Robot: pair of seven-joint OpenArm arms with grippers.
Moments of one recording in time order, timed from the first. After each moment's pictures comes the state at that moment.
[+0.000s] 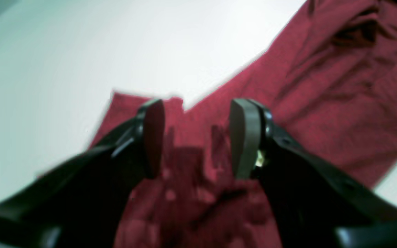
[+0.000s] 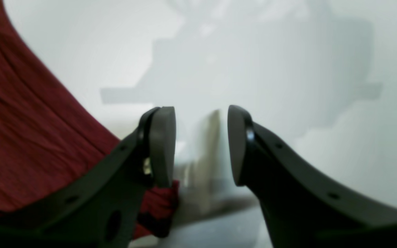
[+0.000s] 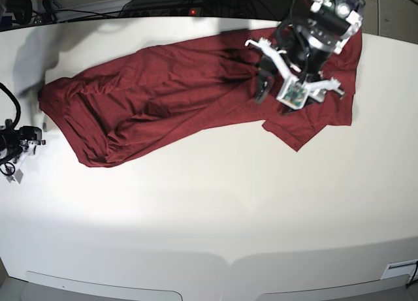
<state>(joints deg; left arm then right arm) 23.5 -12.8 17.5 118.0 0.8 -6.8 29.2 35.8 44.9 -24.6 29.2 42.9 27.7 -52.9</state>
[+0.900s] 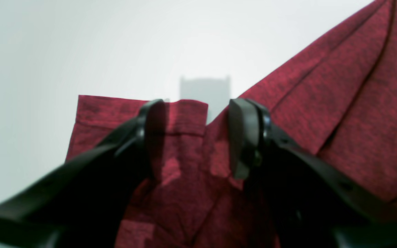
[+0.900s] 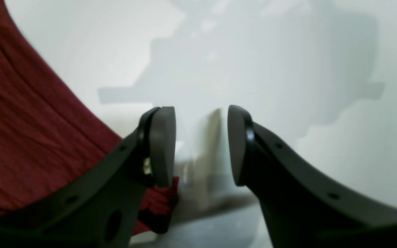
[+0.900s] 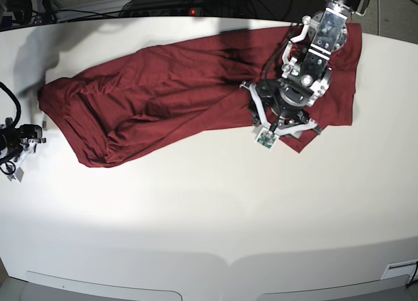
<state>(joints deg) 2.9 -8.5 21.3 87.1 5.6 -6.1 34.4 35.6 45.1 -24.6 29.2 42.7 27.9 -54.0</state>
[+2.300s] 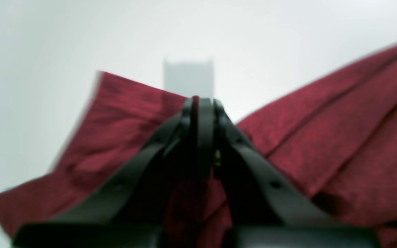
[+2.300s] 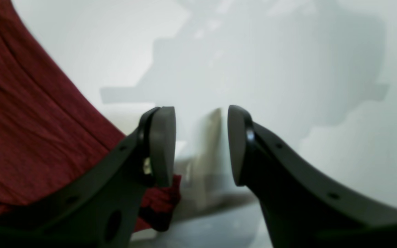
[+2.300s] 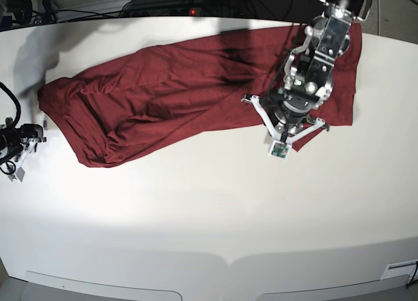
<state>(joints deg) 2.4 -8.8 21.4 91.5 -2.3 6.0 40.0 35.6 45.1 -24.6 29.2 42.6 29.4 -54.3</state>
